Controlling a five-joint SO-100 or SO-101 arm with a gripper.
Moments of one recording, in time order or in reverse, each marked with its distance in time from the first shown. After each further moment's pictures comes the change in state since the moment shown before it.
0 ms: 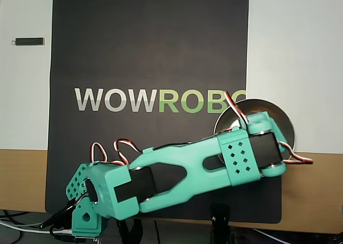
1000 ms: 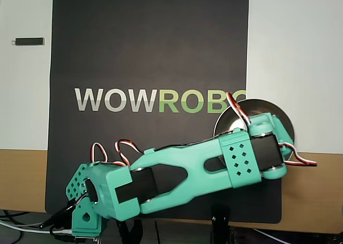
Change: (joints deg) arm 1.1 -0.5 0.0 -6.2 -0.1
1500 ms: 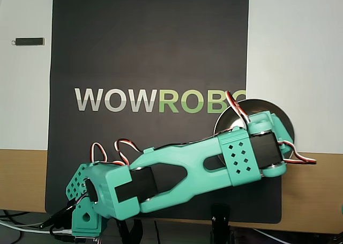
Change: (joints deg) arm -0.7 0.0 0.0 0.0 0.4
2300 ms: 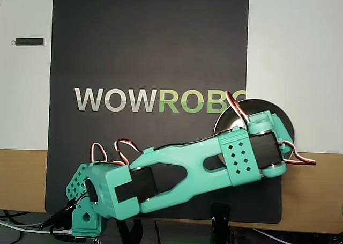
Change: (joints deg) arm 0.0 0.0 -0.1 0.0 1.1
